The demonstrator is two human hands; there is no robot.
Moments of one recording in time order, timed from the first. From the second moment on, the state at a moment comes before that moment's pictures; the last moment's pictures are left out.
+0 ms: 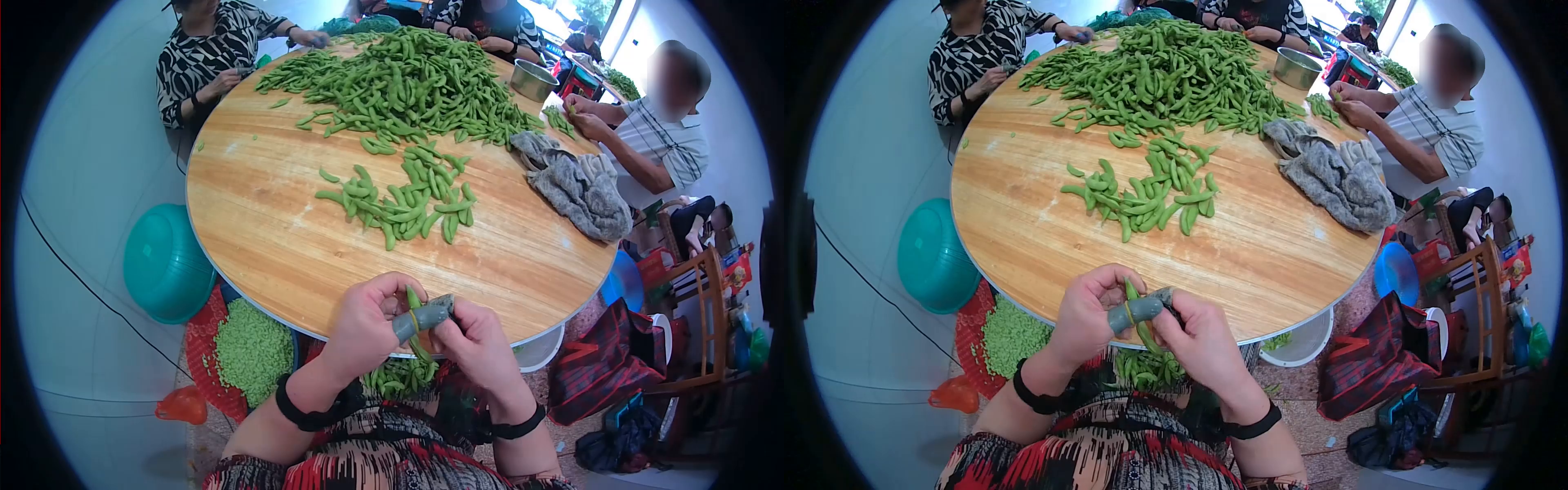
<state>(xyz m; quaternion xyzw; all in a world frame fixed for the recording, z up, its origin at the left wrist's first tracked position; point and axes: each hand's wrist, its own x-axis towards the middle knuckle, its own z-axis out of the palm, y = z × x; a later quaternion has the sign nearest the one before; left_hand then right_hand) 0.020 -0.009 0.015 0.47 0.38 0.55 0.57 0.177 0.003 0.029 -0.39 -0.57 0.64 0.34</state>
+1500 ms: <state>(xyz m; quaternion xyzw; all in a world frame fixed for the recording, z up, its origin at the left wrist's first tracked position) 0.012 0.017 0.009 0.43 0.46 0.53 0.56 0.165 0.021 0.019 -0.52 -0.68 0.34 0.38</state>
